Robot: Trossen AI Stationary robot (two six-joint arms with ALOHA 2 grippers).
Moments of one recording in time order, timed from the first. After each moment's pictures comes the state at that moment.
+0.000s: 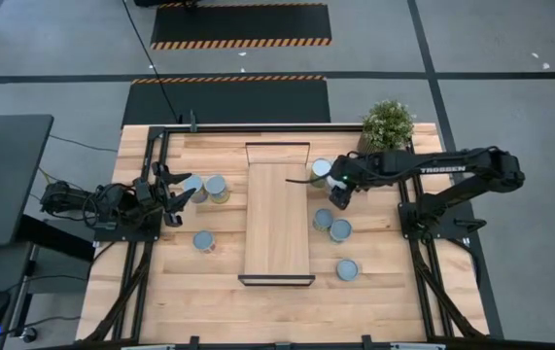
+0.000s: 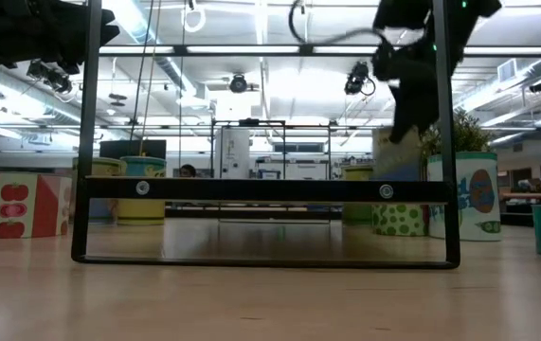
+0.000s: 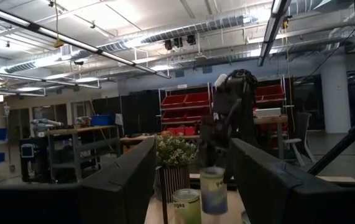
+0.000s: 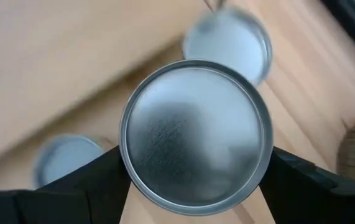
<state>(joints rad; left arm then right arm) -0.22 0.01 0.01 0.44 -0.52 0.27 -0.13 1.26 0.96 -0.83 0.26 0.44</state>
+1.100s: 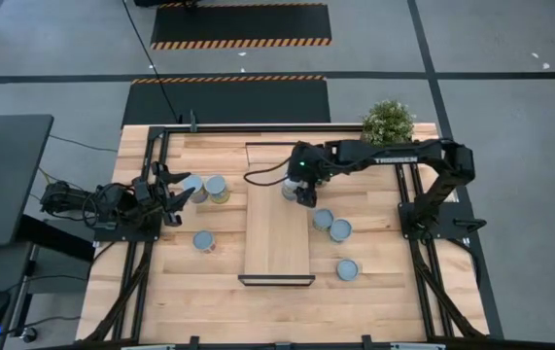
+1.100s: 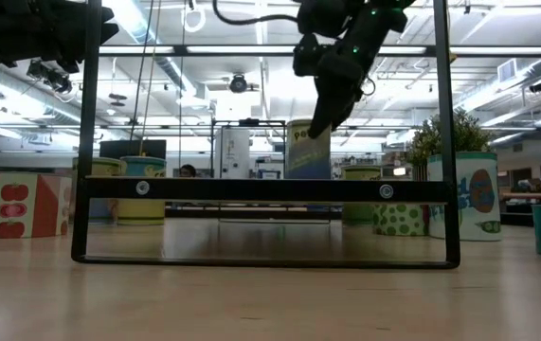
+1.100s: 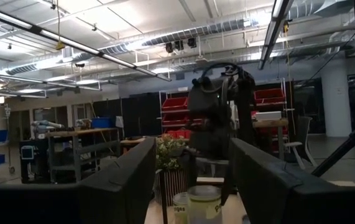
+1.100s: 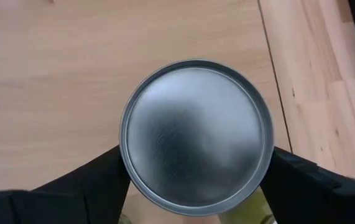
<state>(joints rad) -0.22 0.01 0.01 0.46 -0.52 0.27 -0.19 1.67 1.33 -0.71 0.05 -0.04</state>
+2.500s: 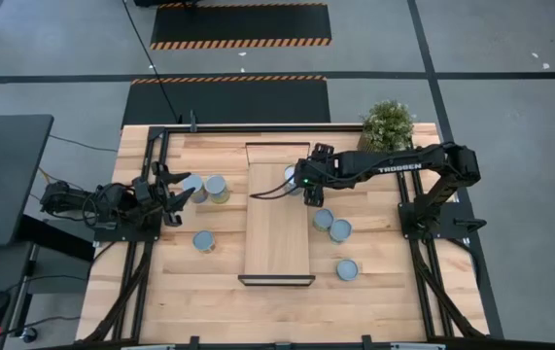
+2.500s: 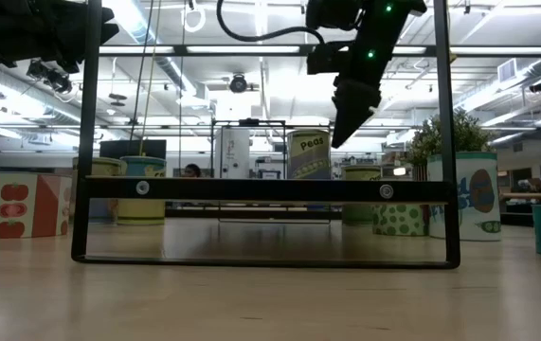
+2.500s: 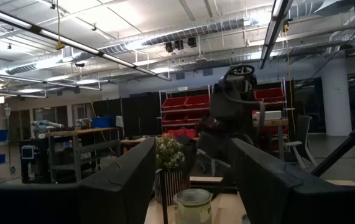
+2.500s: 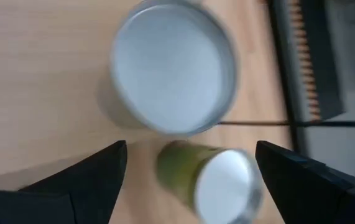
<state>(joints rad) -0.22 0.01 0.01 0.46 -0.52 0.27 -0.09 1.63 1.28 -0.79 0.43 -0.02</state>
